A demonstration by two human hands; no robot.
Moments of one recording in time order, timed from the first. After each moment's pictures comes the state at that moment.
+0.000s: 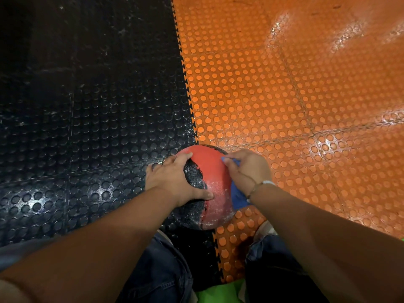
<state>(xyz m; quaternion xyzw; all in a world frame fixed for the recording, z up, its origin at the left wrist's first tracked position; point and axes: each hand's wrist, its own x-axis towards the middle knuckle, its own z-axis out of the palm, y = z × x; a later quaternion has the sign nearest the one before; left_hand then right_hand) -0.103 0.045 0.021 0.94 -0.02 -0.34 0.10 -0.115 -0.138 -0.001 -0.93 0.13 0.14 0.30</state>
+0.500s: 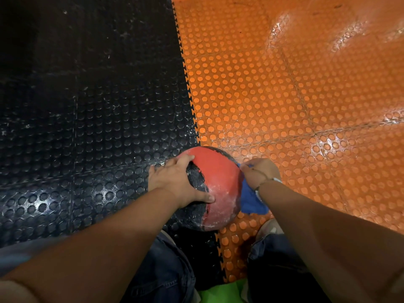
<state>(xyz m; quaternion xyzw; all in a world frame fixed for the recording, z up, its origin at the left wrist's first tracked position) -0.107 0.042 0.028 0.93 -0.02 -0.35 0.09 -0.114 -0.154 -0.009 -0.90 0.26 0.20 0.30</state>
